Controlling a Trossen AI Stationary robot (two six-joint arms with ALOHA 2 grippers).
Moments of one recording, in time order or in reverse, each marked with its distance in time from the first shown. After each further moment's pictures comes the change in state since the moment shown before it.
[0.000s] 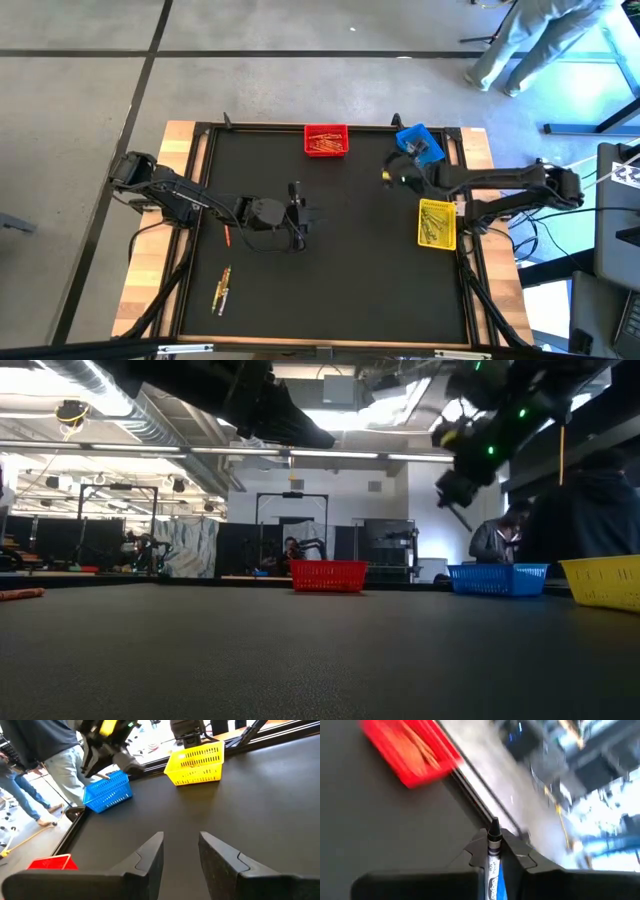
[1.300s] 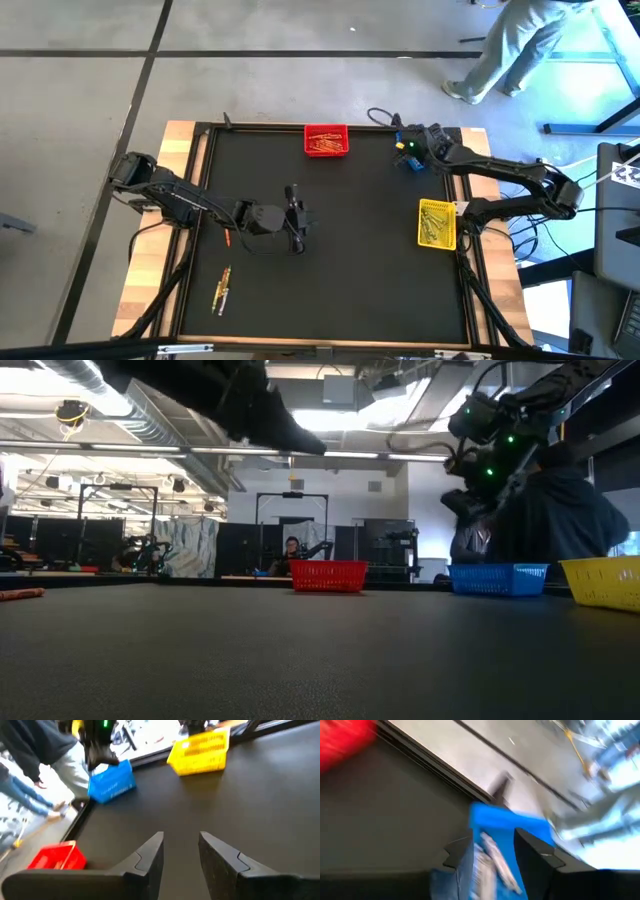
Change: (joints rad) left arm -0.032 0.000 0.000 -0.049 -0.073 -0.019; right arm -0.403 0.003 -0.007 -0.051 -0.262 0.136
